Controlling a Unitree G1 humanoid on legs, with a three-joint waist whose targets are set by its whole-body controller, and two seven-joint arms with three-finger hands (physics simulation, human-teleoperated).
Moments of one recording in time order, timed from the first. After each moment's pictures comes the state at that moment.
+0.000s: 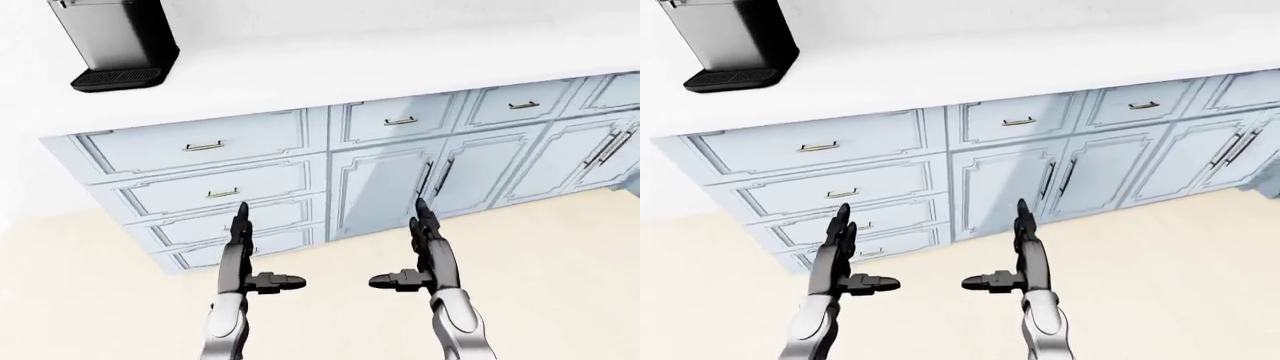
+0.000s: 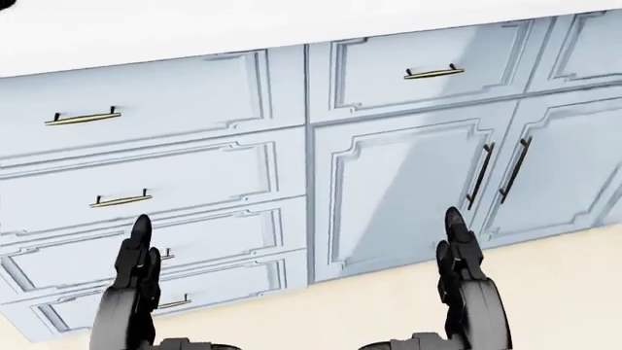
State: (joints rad) left arm -0.01 0.02 0.03 0.17 0.03 -0.07 0.00; right arm 0.03 -0.02 -0.05 0.06 0.00 0.00 0.04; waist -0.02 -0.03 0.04
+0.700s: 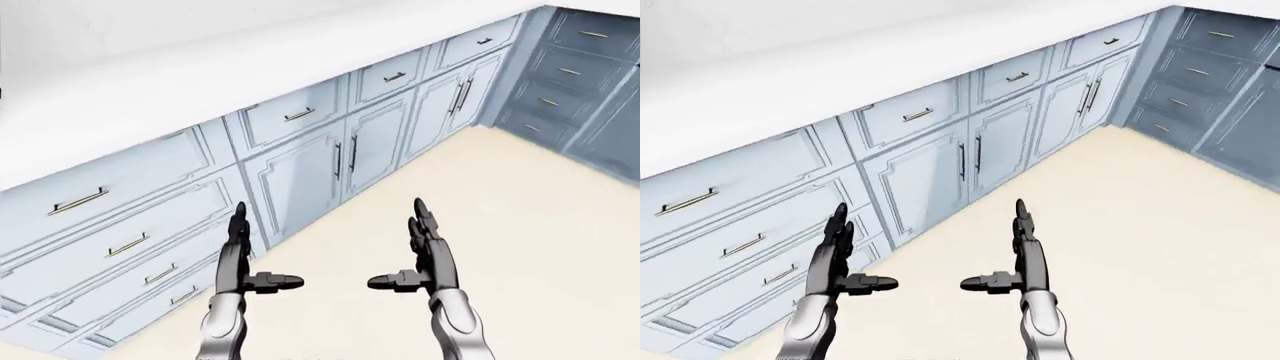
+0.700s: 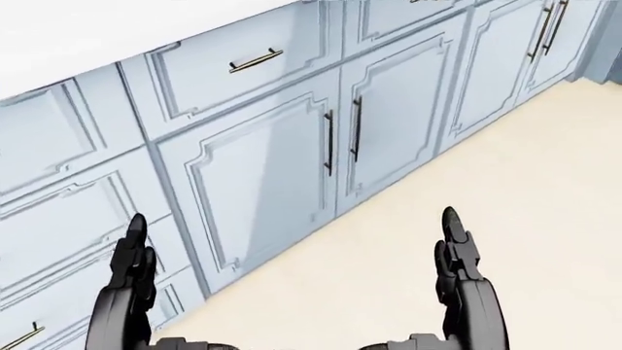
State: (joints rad) left arm -0.01 0.02 0.04 0.16 0.04 -0.08 0.00; right arm 0.03 -0.02 -0.04 0.06 -0.01 -0.01 0.04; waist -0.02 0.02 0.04
